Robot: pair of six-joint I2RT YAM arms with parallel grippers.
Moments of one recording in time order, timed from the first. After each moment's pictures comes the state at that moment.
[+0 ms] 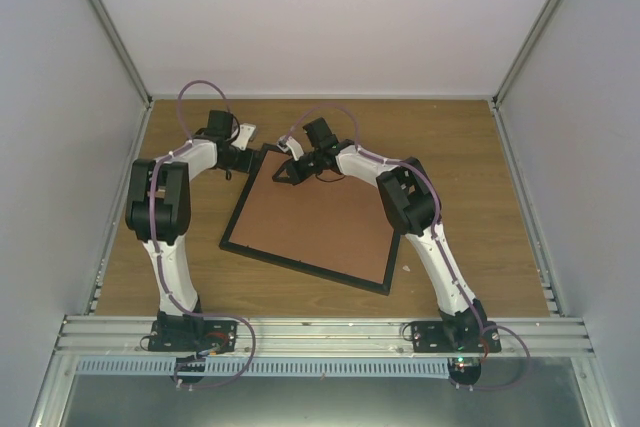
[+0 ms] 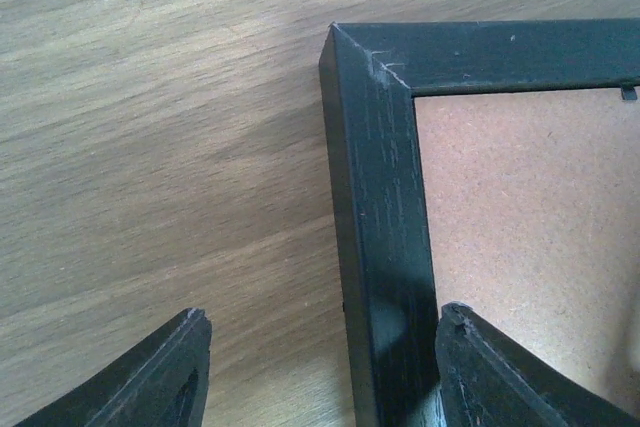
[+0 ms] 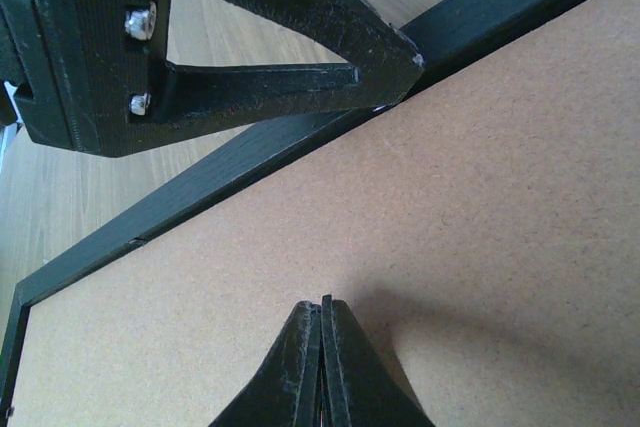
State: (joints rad) left arm -0.09 2.02 1.37 -0.40 0.26 0.17; right arm 0.60 2.49 1.92 -0.29 -0.79 0.07
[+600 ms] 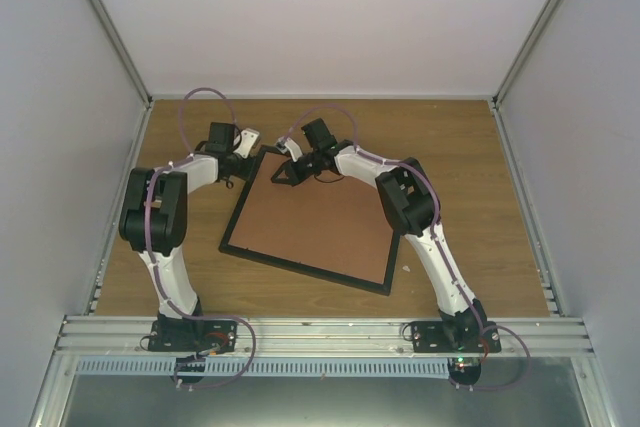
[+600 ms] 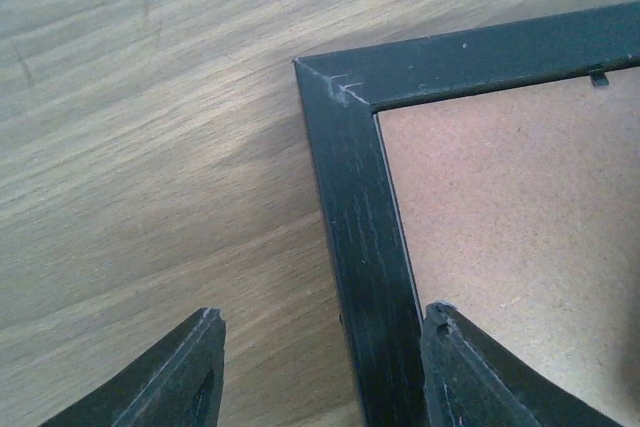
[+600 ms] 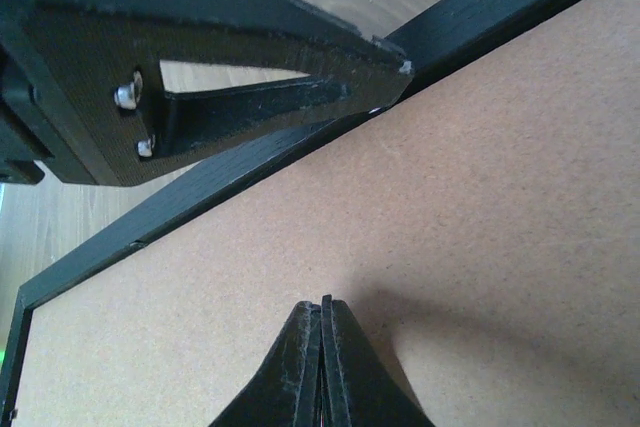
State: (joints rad) left arm -0.11 1.92 1.17 -0.17 0.18 0.25; right arm 0.60 2.49 1.92 -0.30 -0.80 0.07
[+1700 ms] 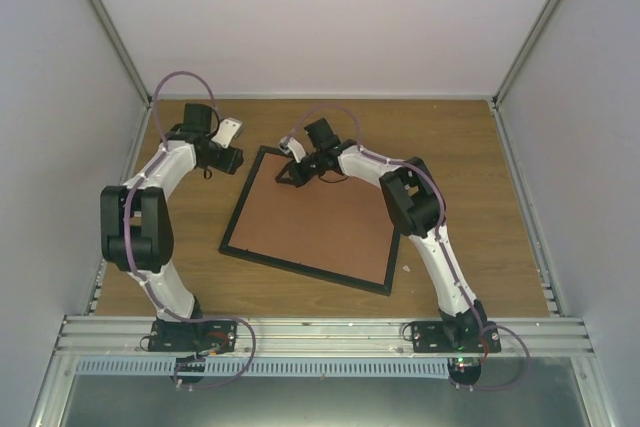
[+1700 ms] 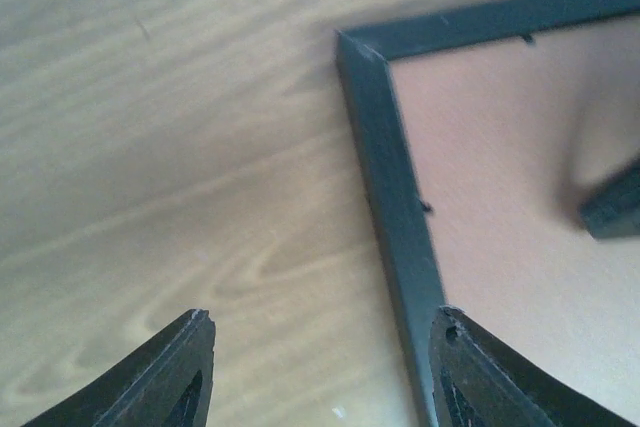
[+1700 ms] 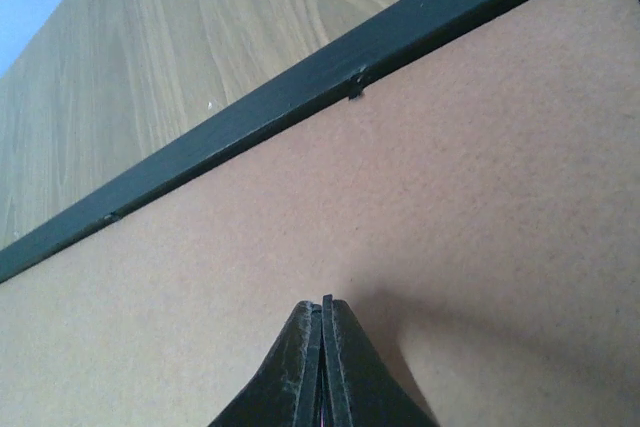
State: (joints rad) left arm -0.03 1.79 1.32 -0.55 0.21 0.34; right arm 0.60 2.45 1.87 -0.29 -0.76 0.00
